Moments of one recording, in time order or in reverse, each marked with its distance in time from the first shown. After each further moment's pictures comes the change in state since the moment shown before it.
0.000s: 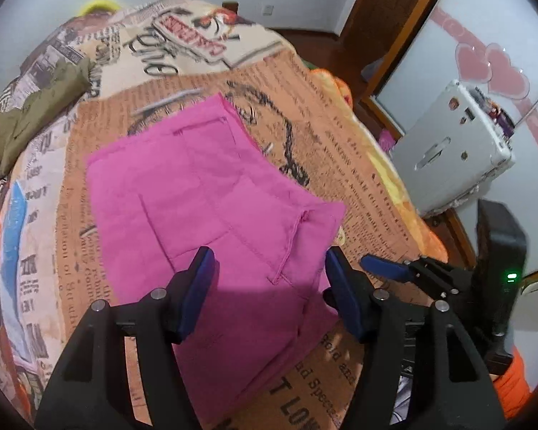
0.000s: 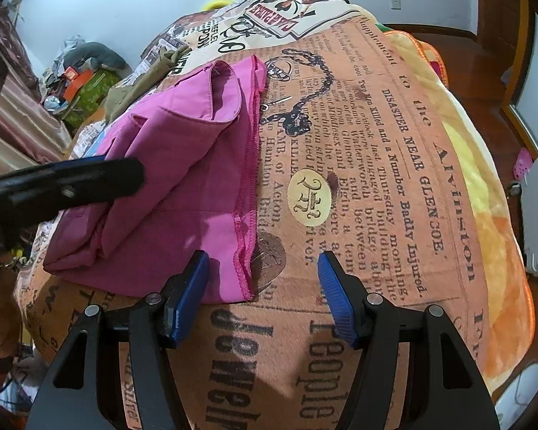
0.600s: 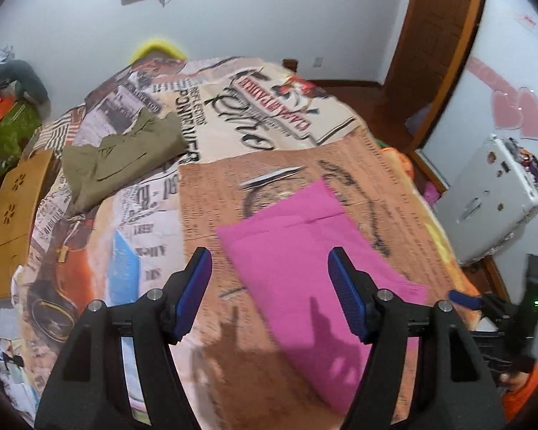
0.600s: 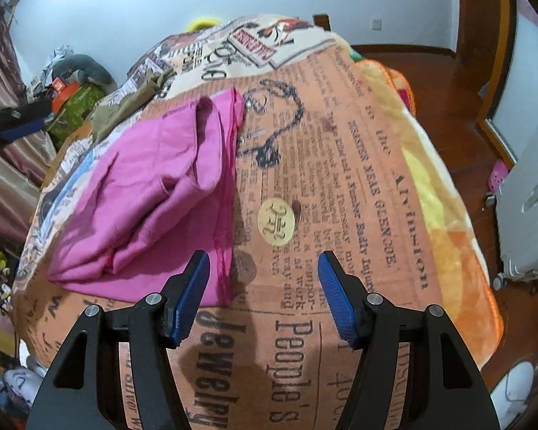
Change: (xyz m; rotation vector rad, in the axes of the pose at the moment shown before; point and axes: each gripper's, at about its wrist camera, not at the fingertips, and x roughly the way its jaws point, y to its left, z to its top) left arm -0.066 0.091 0.040 -0.049 -0.164 0.192; right arm -0.032 -0.001 0.008 -0.001 -0.093 -0.097
